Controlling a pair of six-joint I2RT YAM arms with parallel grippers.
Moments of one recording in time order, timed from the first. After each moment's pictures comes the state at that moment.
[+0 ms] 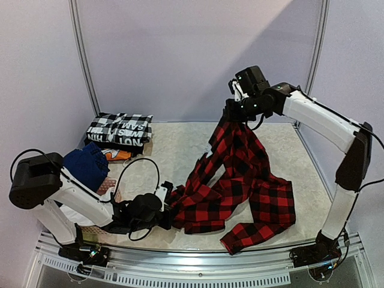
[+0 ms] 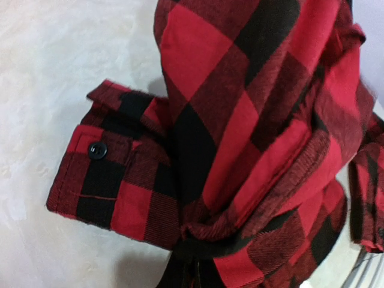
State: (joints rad) left arm -1.18 1.63 0.42 0.54 -0.33 -0.65; right arm 0.66 1.83 1.85 -0.71 0.12 0.44
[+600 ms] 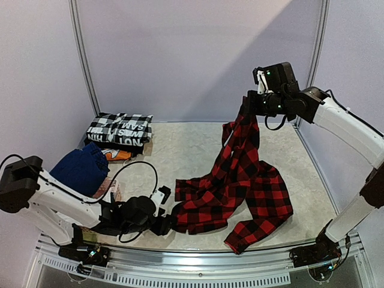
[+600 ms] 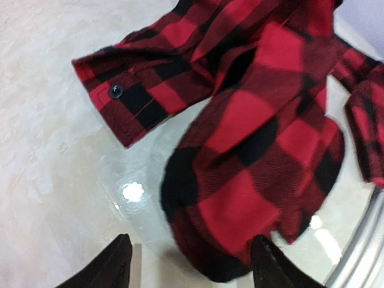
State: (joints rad) left arm -1.23 1.45 0.39 0.32 -0.35 -0.54; right arm 0.65 1.55 1.61 -0.57 0.23 0.44
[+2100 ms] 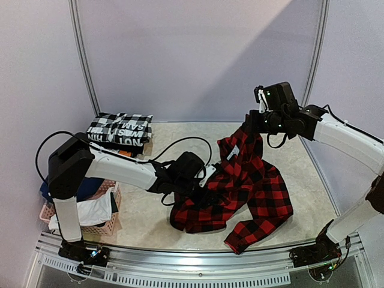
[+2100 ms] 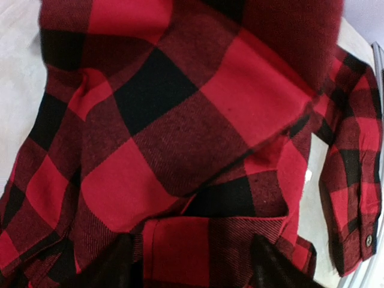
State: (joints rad) left arm -1.02 1.95 1.17 -0.02 0.12 -0.21; right arm 0.65 1.47 1.36 -0.47 0.24 0.44
